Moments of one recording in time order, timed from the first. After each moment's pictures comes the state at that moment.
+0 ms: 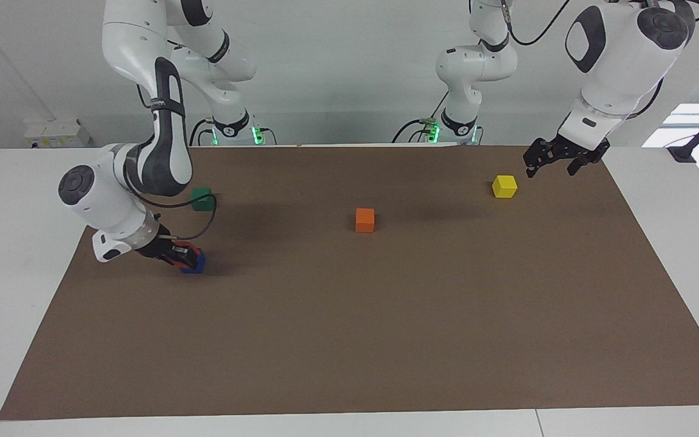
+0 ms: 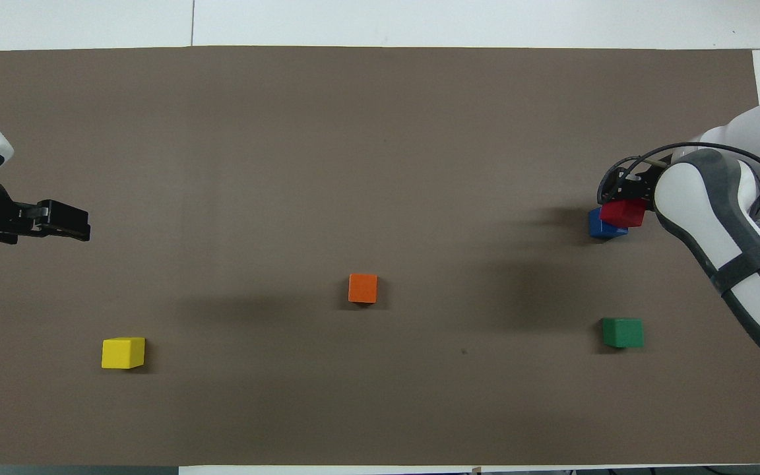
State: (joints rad) left arm 0.01 -0.06 -0.06 -1.76 0.01 1.63 -0.02; right arm -0.04 0.32 -0.06 -1.87 0.21 2.09 0.08
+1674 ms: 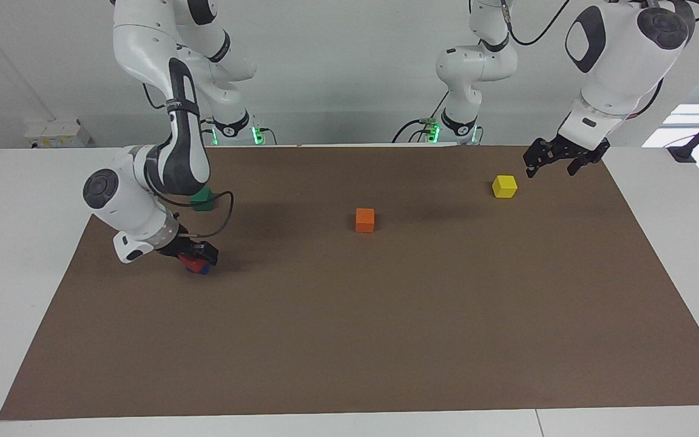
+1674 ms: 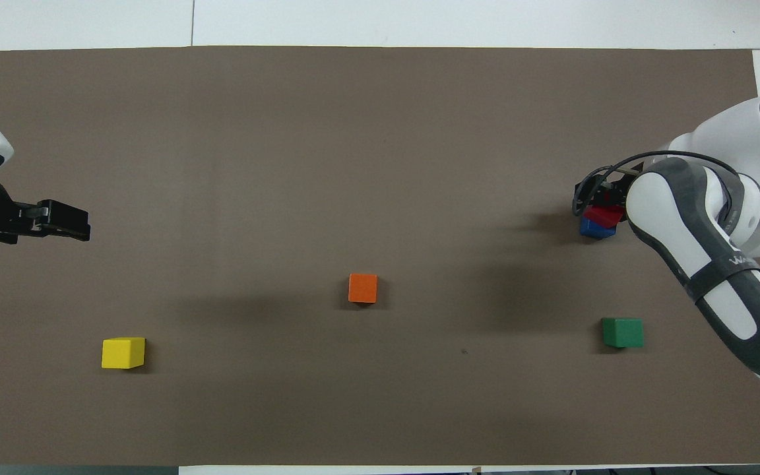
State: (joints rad) left arm 0.01 -0.06 -0.06 -1.76 0.01 1.63 -0.02; right arm 0.01 0.31 -0.05 -1.89 0.21 2.08 0.08
